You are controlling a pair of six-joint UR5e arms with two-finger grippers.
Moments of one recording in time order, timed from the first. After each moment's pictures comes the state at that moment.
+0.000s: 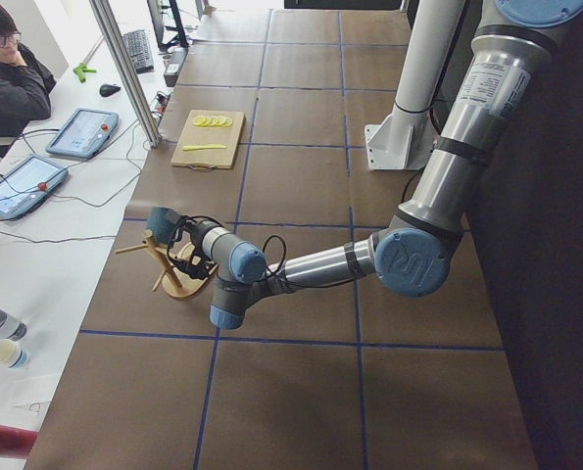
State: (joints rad) left arm -1.25 -1.91 -0.88 -3.72 -2.03 -2.70; right arm 1.50 -1.72 1.94 -1.73 2.27 -0.05
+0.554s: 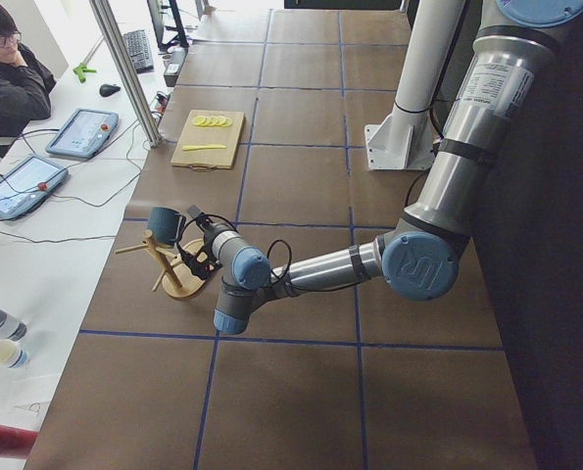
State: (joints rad) left arm -1.27 -1.88 -0.90 -3.74 -2.25 -2.33; right arm 1.49 -1.73 1.94 -1.73 2.27 -0.04
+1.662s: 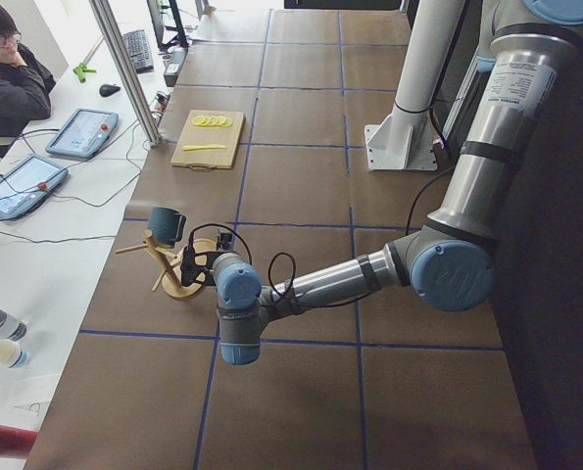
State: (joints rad) left arm -1.42 -1.82 -0.91 -3.39 -2.61 -1.25; right arm 1.49 -1.73 1.94 -1.73 2.28 -0.04
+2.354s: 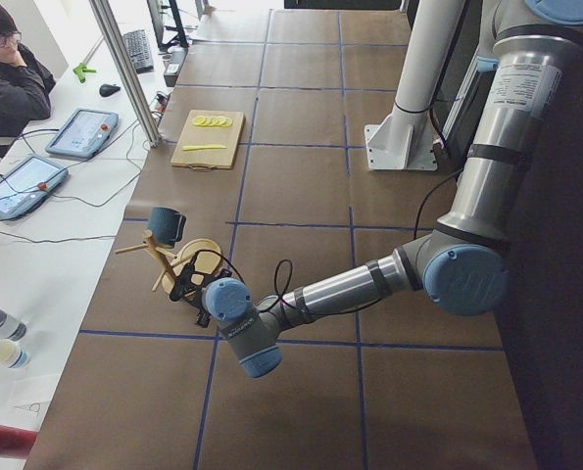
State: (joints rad) left arm -1.43 -1.79 -0.91 -2.93 -2.48 -0.43; right arm 1.50 -1.73 1.94 -1.73 2.28 -0.04
